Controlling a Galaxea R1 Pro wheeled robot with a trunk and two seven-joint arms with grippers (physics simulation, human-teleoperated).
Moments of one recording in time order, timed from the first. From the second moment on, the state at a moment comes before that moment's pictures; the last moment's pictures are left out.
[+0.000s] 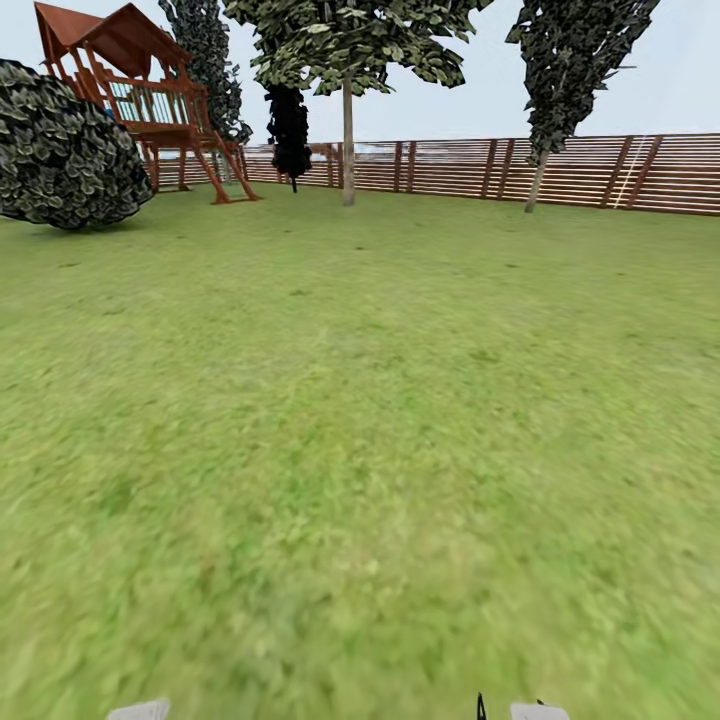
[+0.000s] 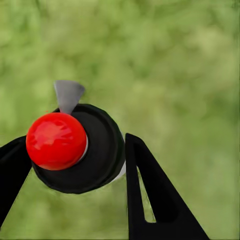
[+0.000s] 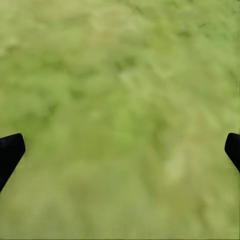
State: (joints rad) left arm -0.31 0.21 -0.30 -0.15 0.44 -0.41 0.05; right arm -0.34 0.03 -0.14 -0.03 0.26 -0.69 -0.30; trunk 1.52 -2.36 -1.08
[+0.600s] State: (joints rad) left arm -0.31 0.21 -0.30 -0.15 0.44 -0.41 0.05; right arm -0.34 0.03 -0.14 -0.03 0.26 -0.69 -0.30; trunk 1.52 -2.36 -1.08
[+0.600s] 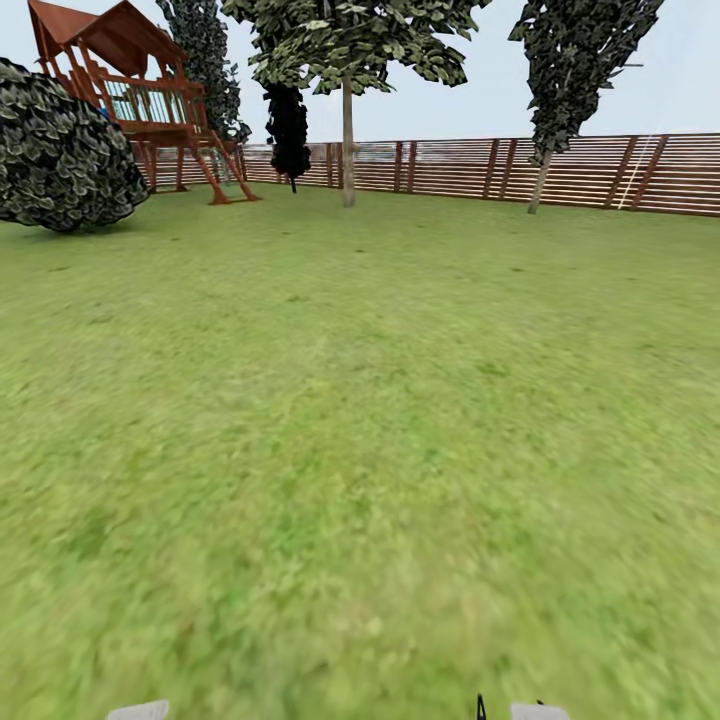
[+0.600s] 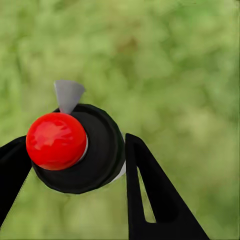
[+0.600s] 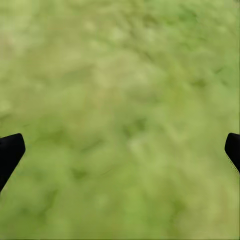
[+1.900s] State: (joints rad) left arm -0.31 0.22 -0.29 -0.15 0.44 -0.41 0.05; right arm -0.34 0.03 -0.14 -0.03 0.26 -0.69 -0.30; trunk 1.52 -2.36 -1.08
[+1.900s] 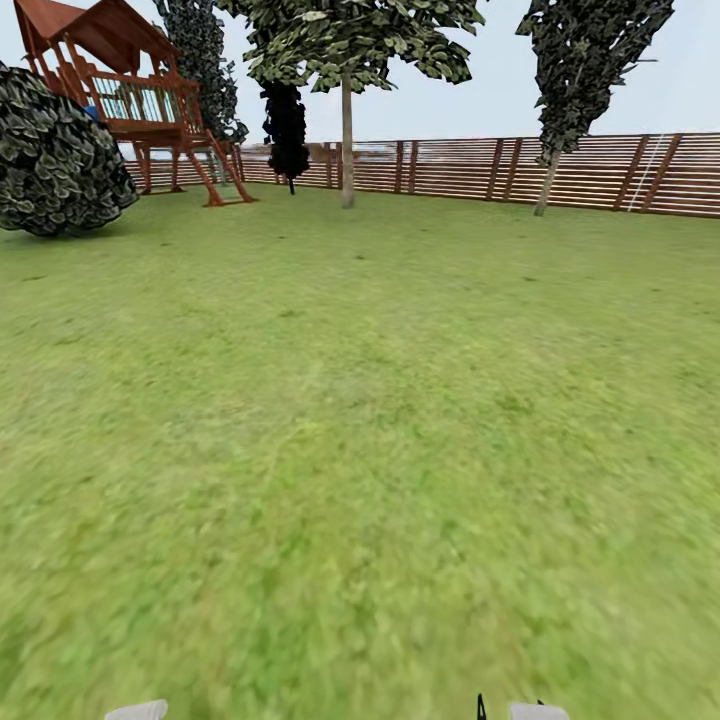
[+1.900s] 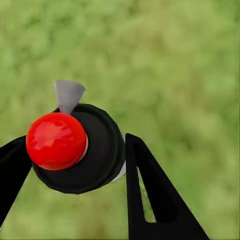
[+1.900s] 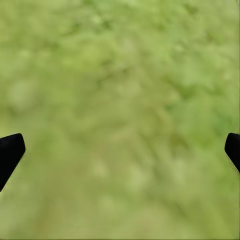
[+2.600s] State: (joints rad) left arm -0.31 0.22 -0.30 -0.15 0.44 -0.41 0.05; right arm -0.34 0.03 -0.14 -0.03 0.26 -0.69 -0.30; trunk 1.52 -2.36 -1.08
